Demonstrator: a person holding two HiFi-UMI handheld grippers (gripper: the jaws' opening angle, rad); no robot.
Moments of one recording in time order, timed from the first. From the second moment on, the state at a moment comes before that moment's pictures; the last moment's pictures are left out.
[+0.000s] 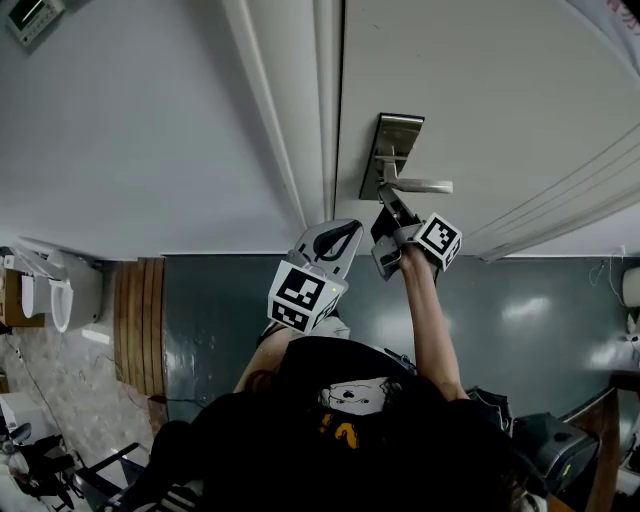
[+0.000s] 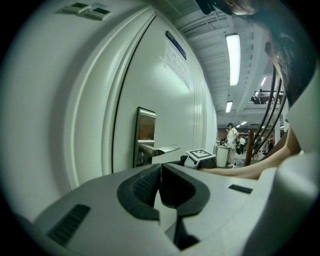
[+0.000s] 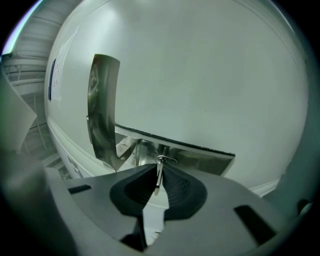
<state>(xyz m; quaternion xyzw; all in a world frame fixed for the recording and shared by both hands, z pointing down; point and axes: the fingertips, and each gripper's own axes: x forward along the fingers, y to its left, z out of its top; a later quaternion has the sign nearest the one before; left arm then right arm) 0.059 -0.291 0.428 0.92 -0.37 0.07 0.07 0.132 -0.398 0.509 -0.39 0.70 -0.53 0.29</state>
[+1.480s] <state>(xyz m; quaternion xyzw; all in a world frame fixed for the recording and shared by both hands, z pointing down) 0.040 -0.251 0.435 0.92 -0.39 0.08 0.08 0.134 -0.331 0.511 -0.36 0.66 -0.57 0.33</state>
